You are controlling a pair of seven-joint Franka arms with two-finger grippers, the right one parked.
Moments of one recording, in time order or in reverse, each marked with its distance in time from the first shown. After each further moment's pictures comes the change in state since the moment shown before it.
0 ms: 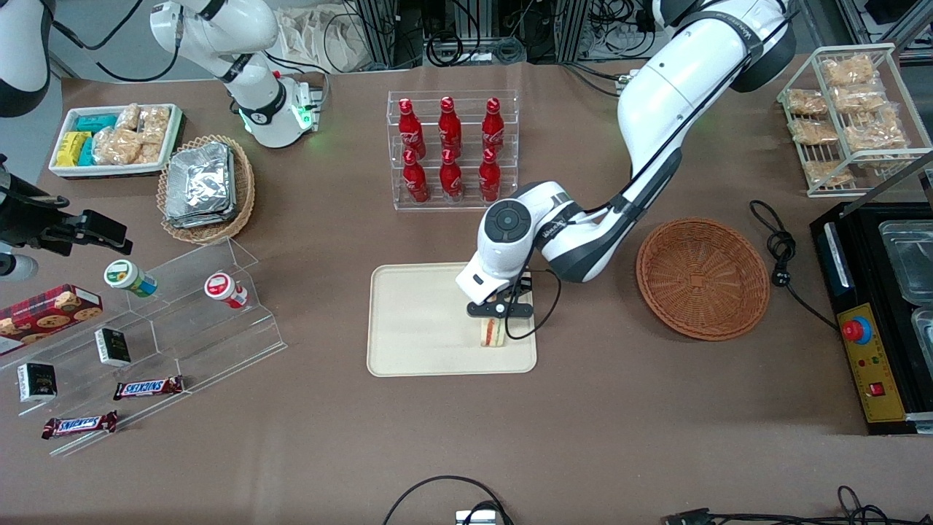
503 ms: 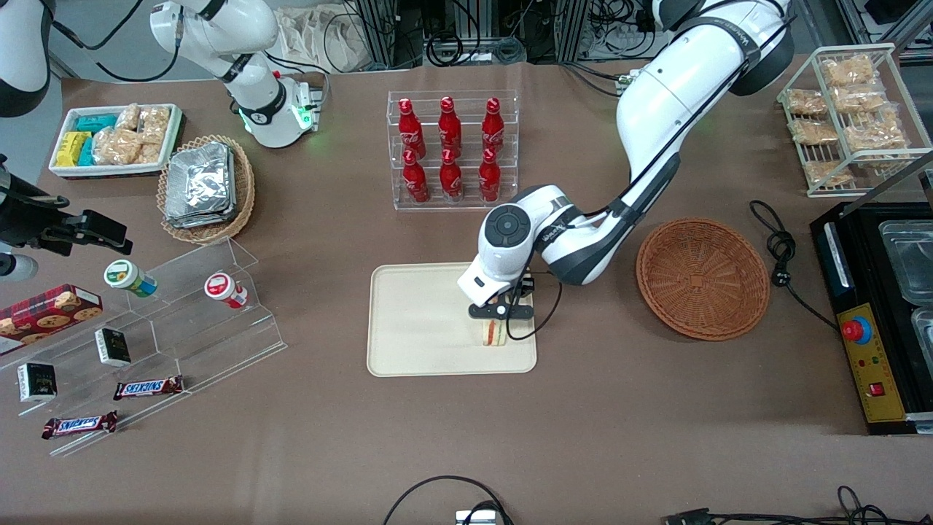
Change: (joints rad) arm 0.000 0.018 0.003 0.000 0.004 -0.004 0.001
